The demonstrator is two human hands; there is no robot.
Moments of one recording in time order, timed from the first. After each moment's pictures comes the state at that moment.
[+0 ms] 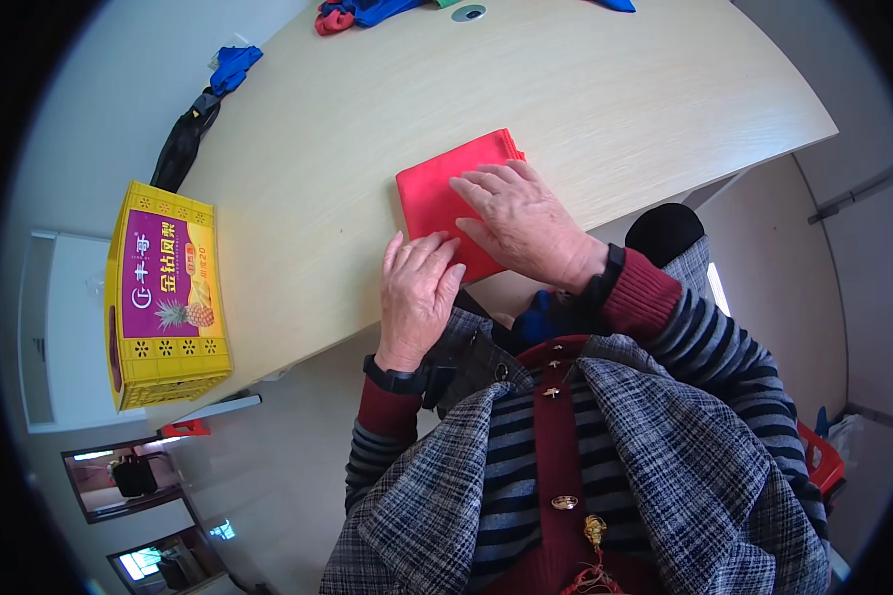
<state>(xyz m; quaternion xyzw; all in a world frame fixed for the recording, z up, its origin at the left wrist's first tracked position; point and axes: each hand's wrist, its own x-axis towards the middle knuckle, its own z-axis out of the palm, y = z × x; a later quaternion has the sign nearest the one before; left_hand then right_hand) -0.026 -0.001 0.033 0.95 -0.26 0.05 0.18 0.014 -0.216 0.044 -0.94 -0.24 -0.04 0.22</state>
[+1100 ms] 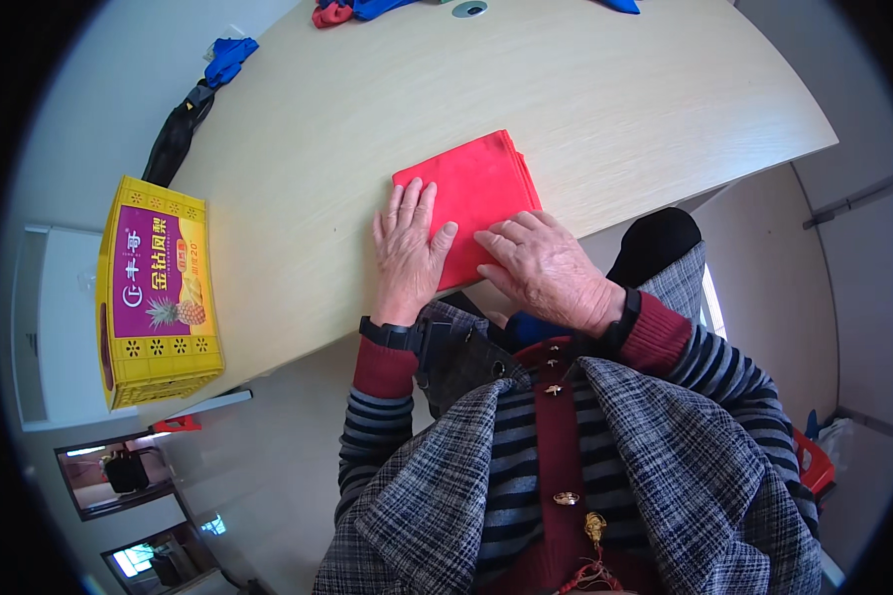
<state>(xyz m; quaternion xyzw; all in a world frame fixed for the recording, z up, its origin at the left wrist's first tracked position) 0.023 -0.007 0.000 0.96 -0.19 0.10 0.17 -0.022 -0.233 0.039 -0.91 -0.32 -0.08 0.26</state>
